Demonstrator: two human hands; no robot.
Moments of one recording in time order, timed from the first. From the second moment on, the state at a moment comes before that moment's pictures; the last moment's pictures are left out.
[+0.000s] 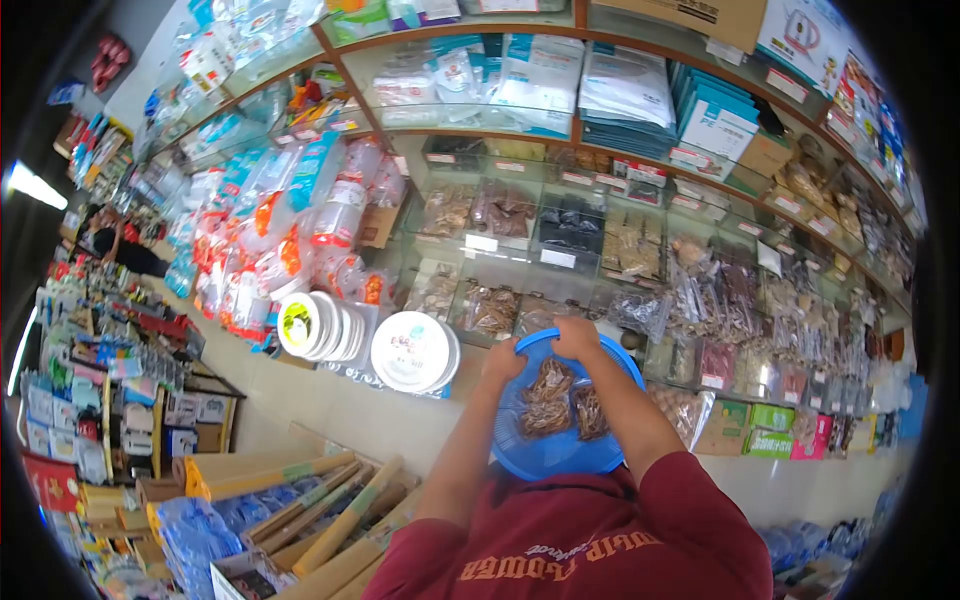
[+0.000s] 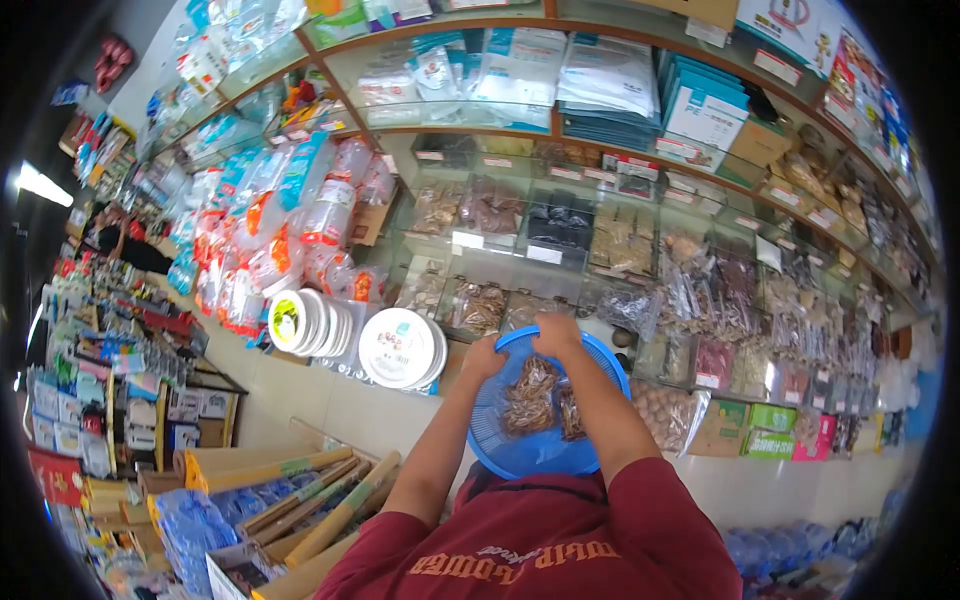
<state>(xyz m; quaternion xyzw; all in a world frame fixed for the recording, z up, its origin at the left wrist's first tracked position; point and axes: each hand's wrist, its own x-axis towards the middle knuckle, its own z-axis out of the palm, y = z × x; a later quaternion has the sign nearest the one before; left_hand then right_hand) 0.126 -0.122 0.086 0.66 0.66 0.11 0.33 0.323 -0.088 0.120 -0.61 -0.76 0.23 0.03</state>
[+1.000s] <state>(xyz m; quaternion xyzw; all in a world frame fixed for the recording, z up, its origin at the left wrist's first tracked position) 0.453 -0.272 0.129 0.92 0.27 0.00 0.29 0.593 -0.413 0.124 -0.88 -0.43 0.10 0.20</state>
